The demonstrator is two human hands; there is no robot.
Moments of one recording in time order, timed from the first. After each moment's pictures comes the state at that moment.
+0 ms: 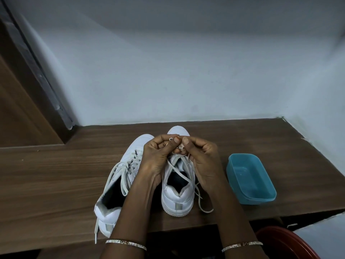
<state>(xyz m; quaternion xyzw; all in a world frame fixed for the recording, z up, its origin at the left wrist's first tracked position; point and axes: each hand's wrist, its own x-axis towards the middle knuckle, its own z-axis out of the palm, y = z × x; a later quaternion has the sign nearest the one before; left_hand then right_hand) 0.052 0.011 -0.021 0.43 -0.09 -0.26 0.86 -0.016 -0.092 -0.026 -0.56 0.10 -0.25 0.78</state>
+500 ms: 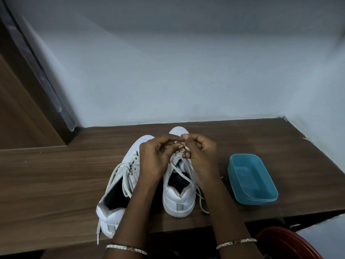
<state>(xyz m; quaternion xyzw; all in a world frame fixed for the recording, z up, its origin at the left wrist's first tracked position) 0.055 0.024 -0.019 0.71 -0.31 0.05 0.63 -0.004 -0.083 -0.020 -0.56 0.20 -0.30 0.75</state>
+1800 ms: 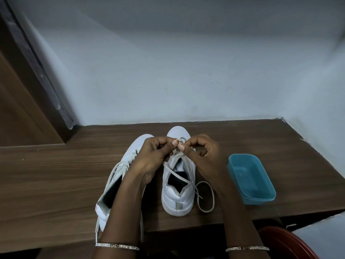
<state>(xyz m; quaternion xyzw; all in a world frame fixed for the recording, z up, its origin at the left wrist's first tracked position) 0.061 0.033 -0.007 0.62 -0.21 -0.27 0.71 -0.025 -0.108 -0.023 -0.78 0.12 -0.29 0.54</state>
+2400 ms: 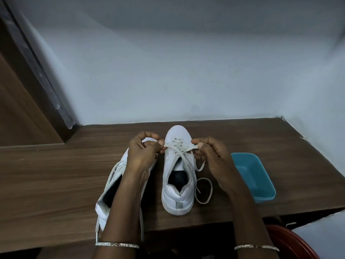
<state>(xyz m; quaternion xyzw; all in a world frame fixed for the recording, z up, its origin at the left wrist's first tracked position) 0.064 0.040 -0.007 0.64 -0.06 -0.14 0.75 -0.038 -0.128 -0.031 -0.71 0.17 -0.21 0.65</state>
